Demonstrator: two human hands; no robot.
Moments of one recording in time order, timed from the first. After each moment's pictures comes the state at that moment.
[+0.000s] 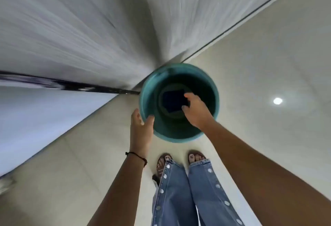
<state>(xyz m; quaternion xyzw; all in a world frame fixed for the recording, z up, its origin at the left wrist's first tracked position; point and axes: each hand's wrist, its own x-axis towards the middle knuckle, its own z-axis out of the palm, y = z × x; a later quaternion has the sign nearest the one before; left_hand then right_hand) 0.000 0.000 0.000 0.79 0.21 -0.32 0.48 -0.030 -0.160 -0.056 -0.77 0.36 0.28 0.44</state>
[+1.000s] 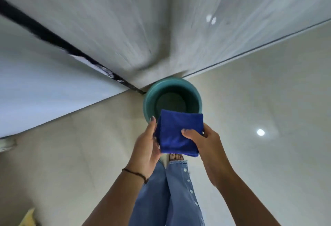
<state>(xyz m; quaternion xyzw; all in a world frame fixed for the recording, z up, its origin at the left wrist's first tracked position) -0.056 -0.025 0.184 0.47 0.40 -0.38 0.69 -0.097 -0.158 0.209 -0.55 0.44 0.19 0.69</state>
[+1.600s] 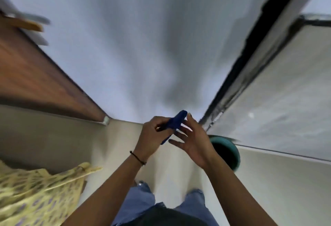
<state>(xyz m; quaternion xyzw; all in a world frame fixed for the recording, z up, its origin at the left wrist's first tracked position) -0.151 0.273 0.547 0.75 0.15 -0.03 0.65 -0.118 0.128 0.539 -0.48 0.18 0.35 0.78</state>
